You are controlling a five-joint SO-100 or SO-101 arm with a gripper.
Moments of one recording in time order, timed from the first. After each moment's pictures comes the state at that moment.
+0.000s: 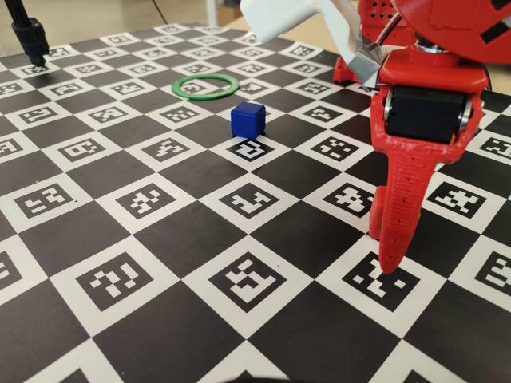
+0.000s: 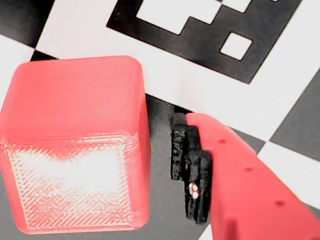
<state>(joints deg) -33.1 52.3 65.0 71.4 7.6</state>
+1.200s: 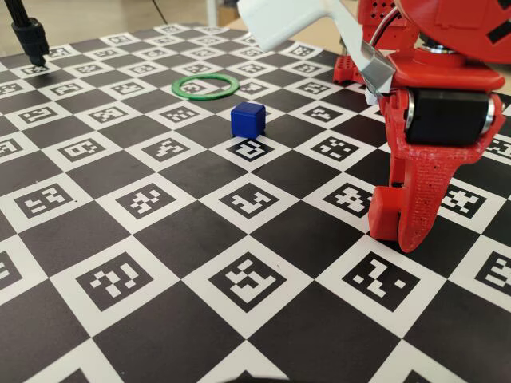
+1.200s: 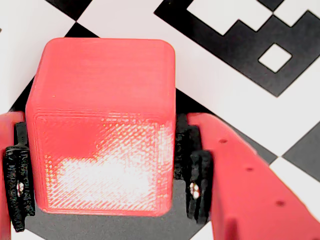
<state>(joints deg) -33.6 52.3 65.1 69.5 -2.6</state>
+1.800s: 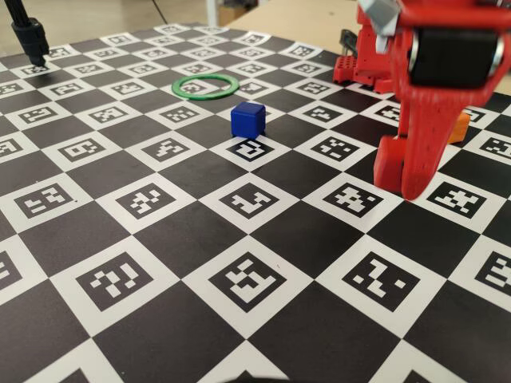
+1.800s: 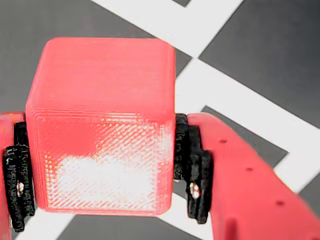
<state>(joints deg) -32.7 63.1 61.6 86.1 1.0</state>
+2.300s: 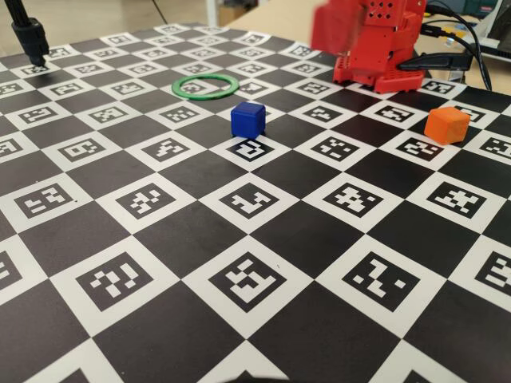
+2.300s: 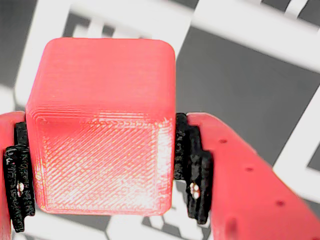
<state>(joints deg) -14.1 87.1 71.7 95.6 -2.7</state>
